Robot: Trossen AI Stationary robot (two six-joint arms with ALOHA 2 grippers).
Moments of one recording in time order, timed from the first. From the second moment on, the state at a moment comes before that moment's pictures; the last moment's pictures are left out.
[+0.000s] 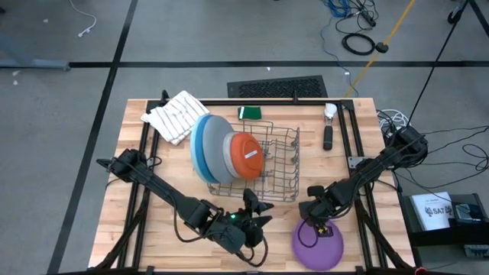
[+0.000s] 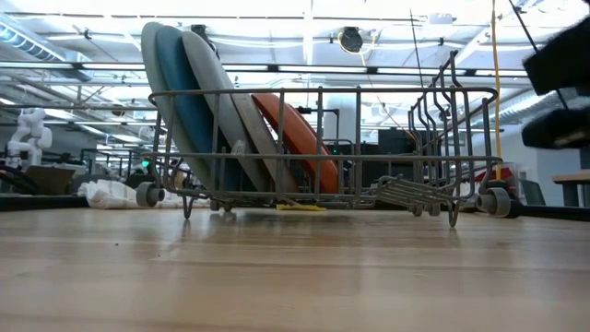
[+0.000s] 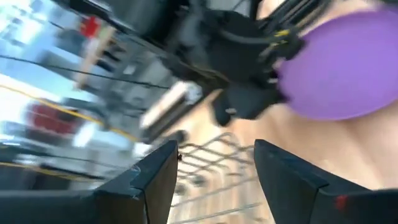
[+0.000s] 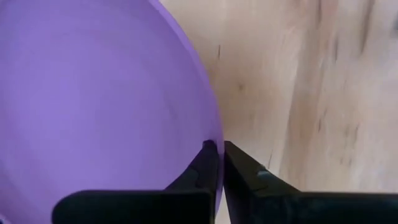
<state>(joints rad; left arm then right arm) -0.57 1.93 1.68 -0.26 -0.80 0.51 0.60 1.50 0.81 -0.65 -0.10 0.57</state>
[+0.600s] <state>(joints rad) -0.41 1.90 1.67 -0.40 -0.55 0.01 0.63 1.37 1.20 -0.99 0.49 0.45</state>
